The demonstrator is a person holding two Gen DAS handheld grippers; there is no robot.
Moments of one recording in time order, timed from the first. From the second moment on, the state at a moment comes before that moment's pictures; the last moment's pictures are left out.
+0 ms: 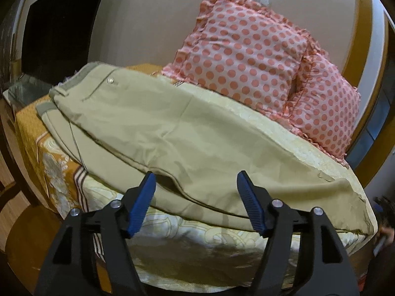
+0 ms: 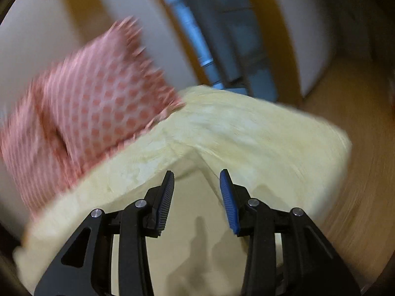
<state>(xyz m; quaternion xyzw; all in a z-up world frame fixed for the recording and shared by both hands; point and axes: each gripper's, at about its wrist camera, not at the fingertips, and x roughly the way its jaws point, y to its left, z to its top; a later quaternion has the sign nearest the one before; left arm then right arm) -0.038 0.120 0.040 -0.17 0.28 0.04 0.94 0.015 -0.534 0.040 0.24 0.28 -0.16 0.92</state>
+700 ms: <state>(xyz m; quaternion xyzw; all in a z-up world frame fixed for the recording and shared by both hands) -0.020 0.087 0.061 -0.12 0.27 0.02 0.96 0.131 -0.537 0.017 0.08 0.41 -0.17 0.89</state>
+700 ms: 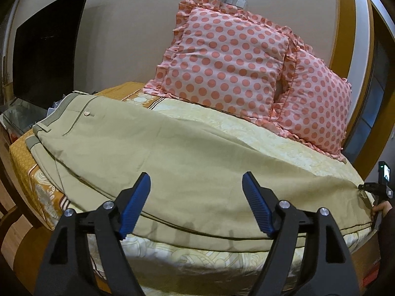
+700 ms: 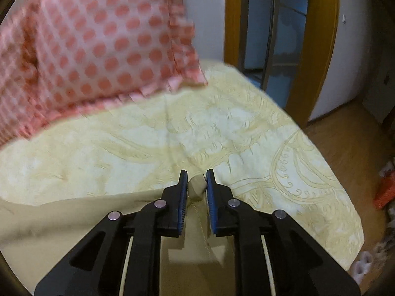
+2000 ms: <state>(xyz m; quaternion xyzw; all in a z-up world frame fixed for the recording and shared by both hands) -0.027 0.181 0.034 -0.22 0.26 0.08 0.94 0.048 -0.246 0.105 0.13 0.21 0.20 0.95</state>
